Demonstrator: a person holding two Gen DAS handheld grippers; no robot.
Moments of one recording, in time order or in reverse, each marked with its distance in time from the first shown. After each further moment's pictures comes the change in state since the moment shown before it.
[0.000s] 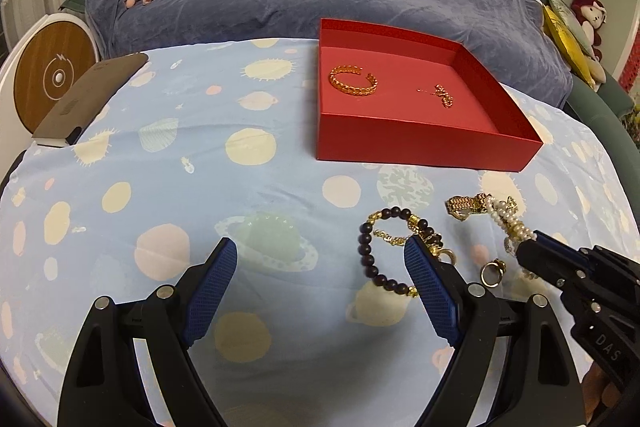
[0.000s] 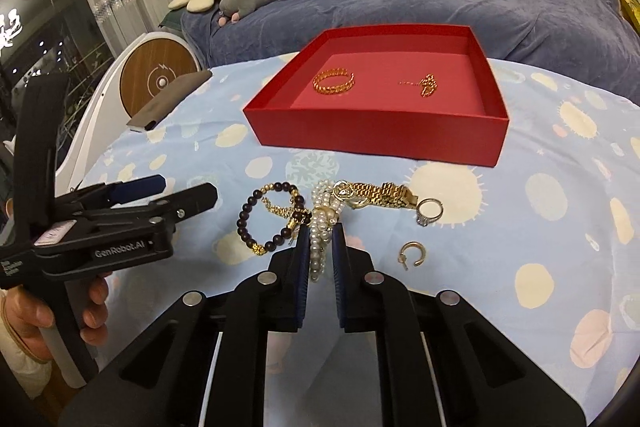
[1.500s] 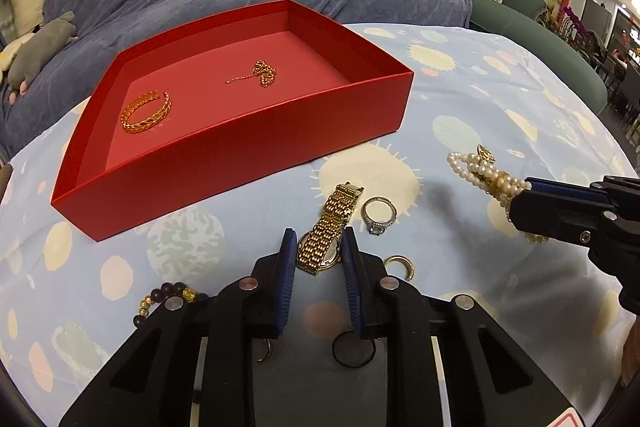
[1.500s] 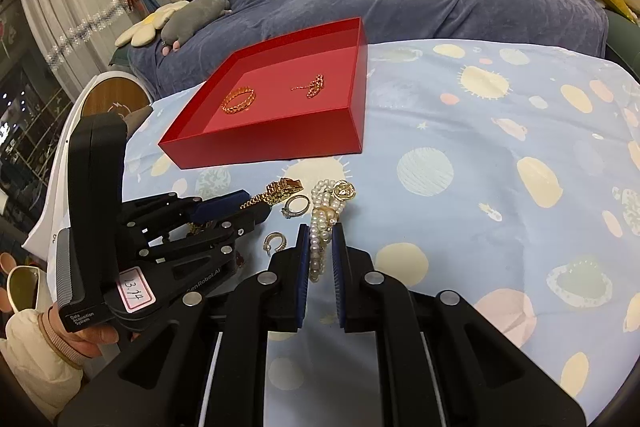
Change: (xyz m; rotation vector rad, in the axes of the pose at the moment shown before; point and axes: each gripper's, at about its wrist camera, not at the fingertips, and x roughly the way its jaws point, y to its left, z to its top) left arm 0.065 -0.128 0.006 0.375 0.025 -0.217; right arm -0.024 -0.077 -0.008 0.158 0.009 -0.099
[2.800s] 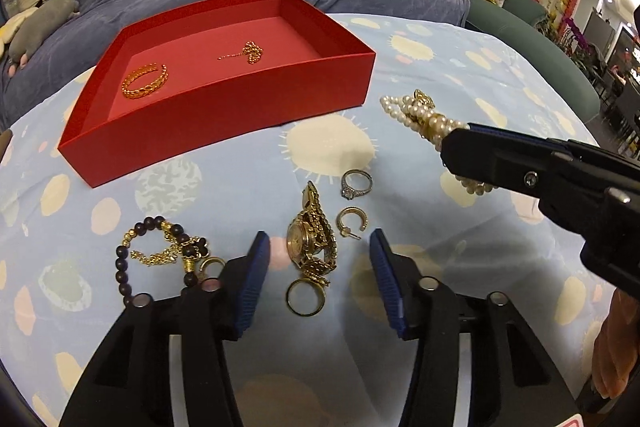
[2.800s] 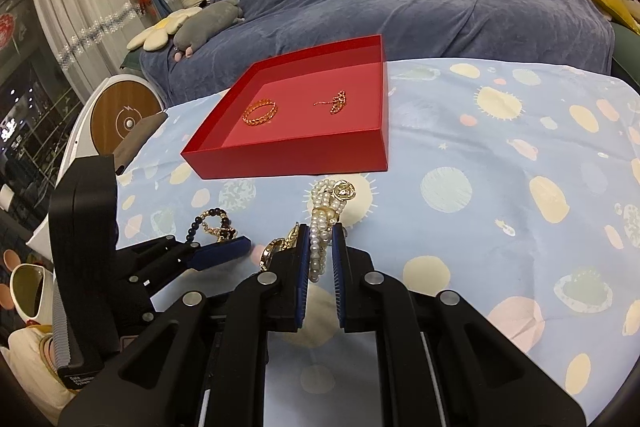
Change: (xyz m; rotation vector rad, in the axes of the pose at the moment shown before) left arm -0.020 -0.020 -0.019 -0.052 0.049 -0.040; right arm -0.009 0.019 0.005 -0.019 -0.037 0.021
